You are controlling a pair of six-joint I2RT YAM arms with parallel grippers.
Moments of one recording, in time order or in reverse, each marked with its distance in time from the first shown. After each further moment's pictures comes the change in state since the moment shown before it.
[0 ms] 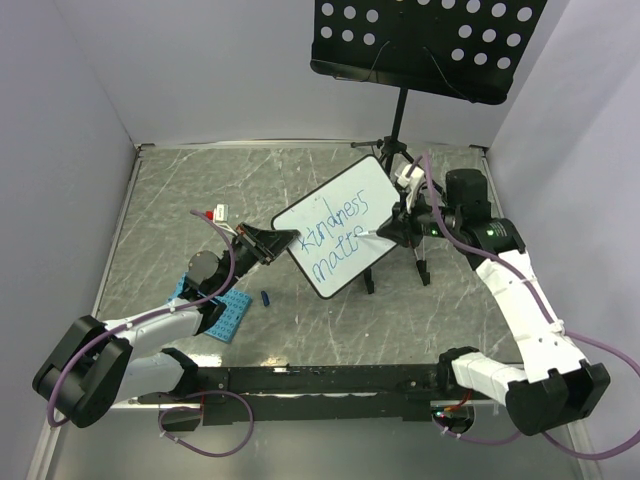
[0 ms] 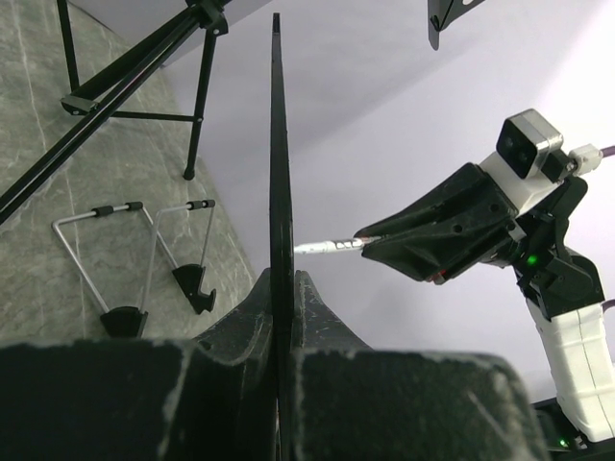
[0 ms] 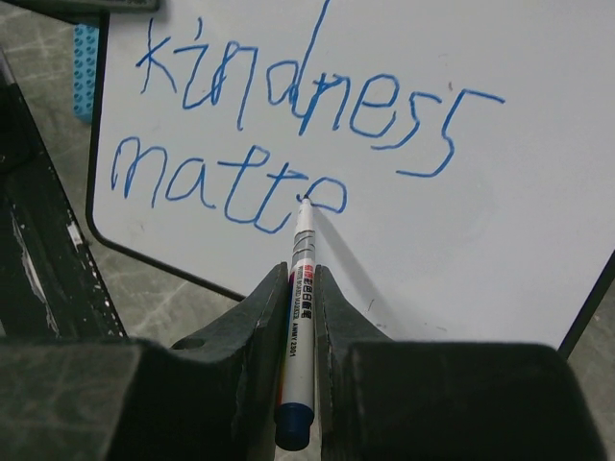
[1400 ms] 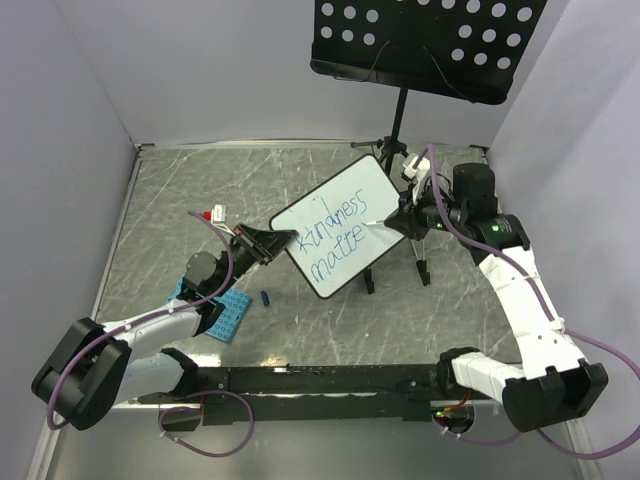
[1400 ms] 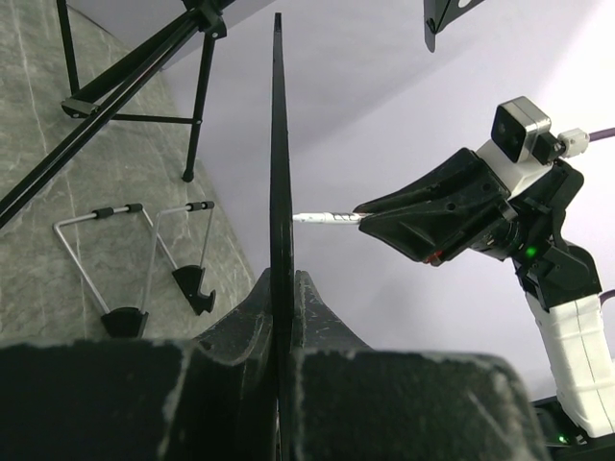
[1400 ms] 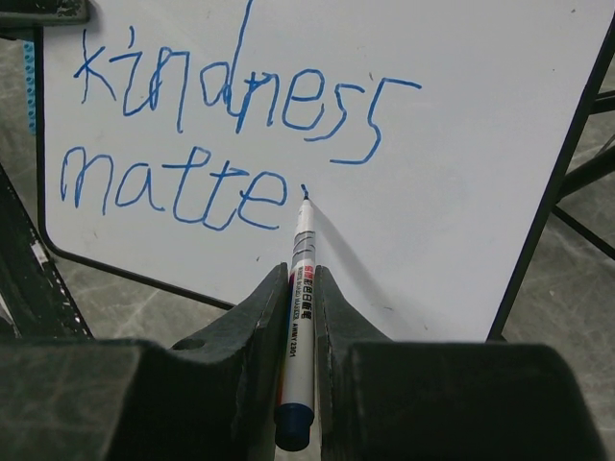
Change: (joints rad) left arm 0.011 -0.013 -0.010 0.004 0.010 -0.002; right arm -0.045 0.011 0.032 -0.004 0.046 0.002
